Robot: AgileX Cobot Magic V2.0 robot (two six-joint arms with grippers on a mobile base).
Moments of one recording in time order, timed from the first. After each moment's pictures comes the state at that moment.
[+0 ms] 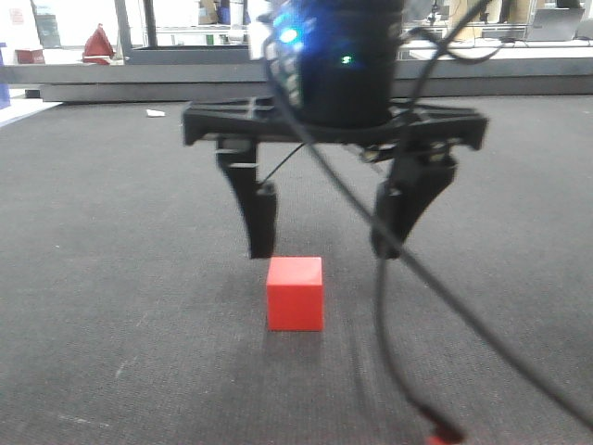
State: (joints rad) left arm -0.06 -0.02 0.03 -0.10 0.07 0.01; right arm 0.78 1.81 -1.43 -0.03 1.07 0.82
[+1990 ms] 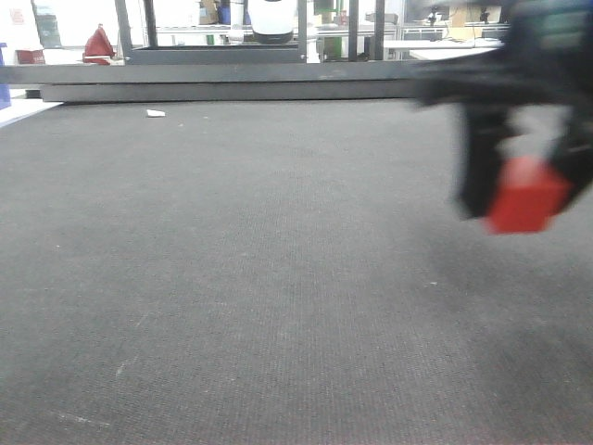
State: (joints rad) left arm -0.06 -0.02 0.03 -0.10 0.07 0.01; right arm 0.46 1.37 -0.97 -0.05 0.81 0.40
